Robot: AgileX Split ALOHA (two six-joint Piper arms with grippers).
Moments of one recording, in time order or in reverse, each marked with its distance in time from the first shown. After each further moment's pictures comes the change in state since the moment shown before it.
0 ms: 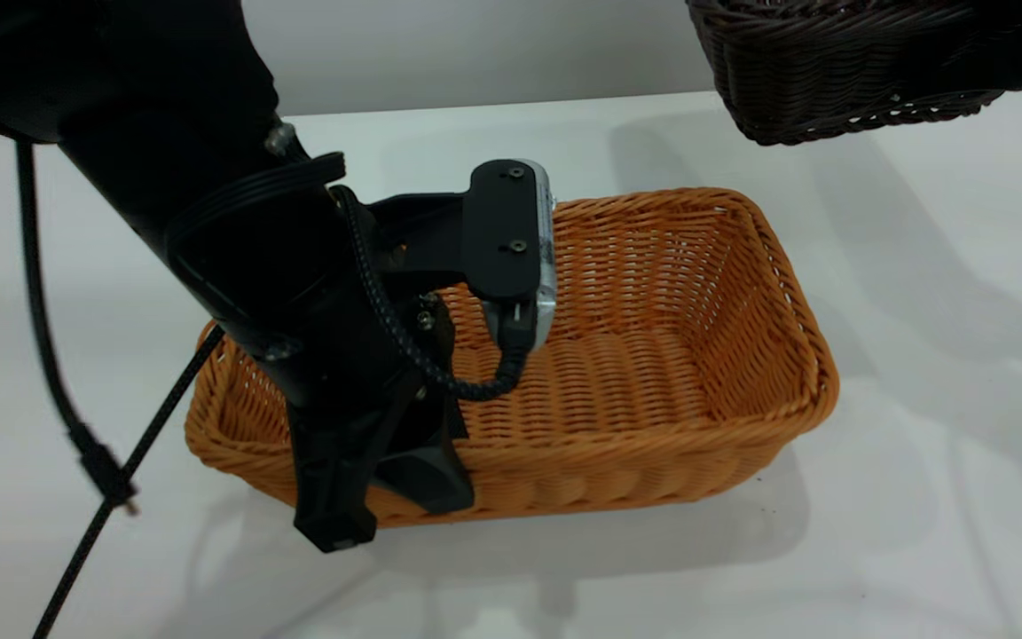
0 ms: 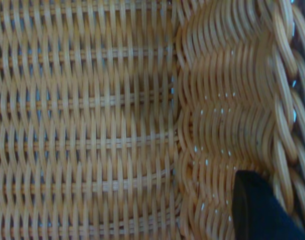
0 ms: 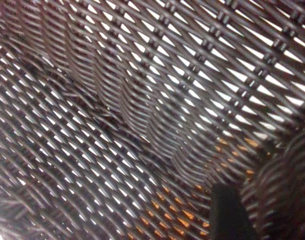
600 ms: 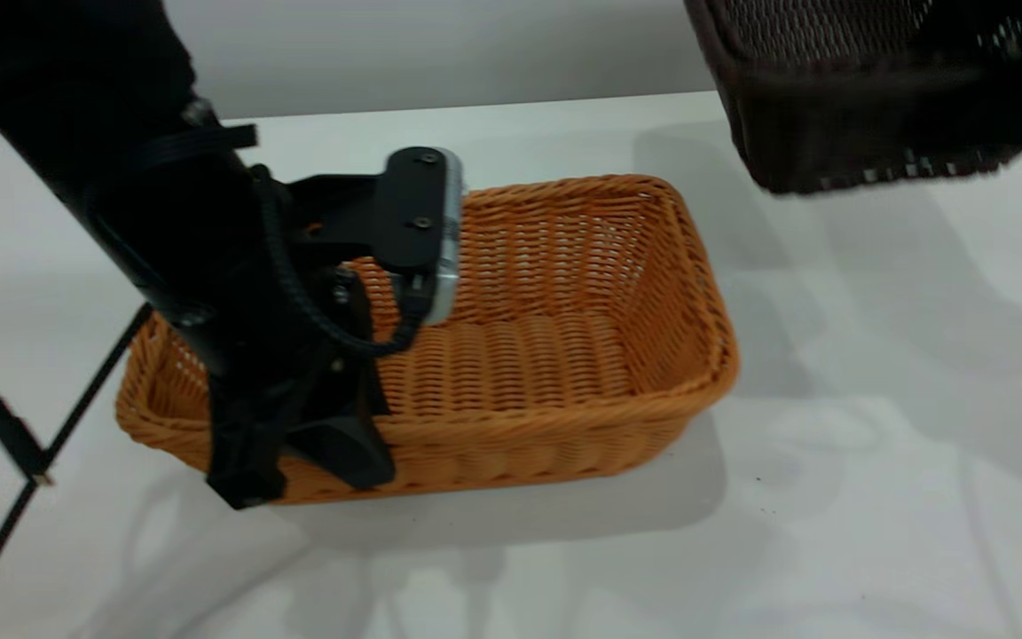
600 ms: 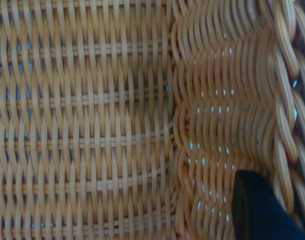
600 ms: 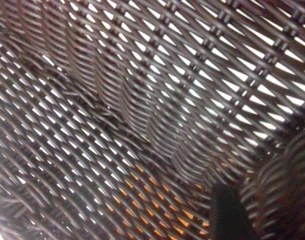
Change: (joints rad) left arm 0.120 0.000 0.000 0.056 0.060 0.035; right arm 0.000 -0.001 0.056 0.050 -0.022 0.000
